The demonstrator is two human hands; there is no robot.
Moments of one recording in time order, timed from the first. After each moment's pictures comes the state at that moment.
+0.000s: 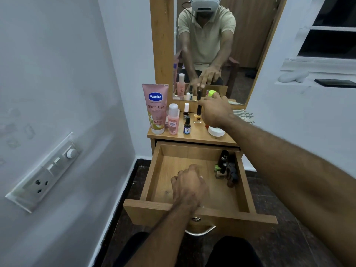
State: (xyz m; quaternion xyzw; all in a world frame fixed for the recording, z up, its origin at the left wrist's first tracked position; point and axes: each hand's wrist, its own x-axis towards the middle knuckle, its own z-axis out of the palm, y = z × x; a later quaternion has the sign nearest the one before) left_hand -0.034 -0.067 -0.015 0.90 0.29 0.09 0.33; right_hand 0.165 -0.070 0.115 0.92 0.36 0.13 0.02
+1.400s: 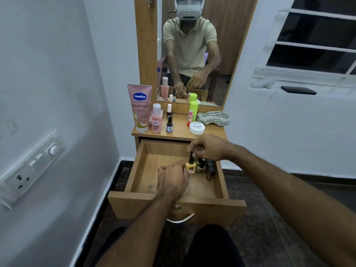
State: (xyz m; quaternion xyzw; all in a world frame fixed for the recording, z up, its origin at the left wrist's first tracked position) left_hand -0.041 -0.074 -0.005 0.94 0.20 0.09 0.26; right_hand 0.095 -0.178 0.088 0.87 0.44 -0.17 -0.14
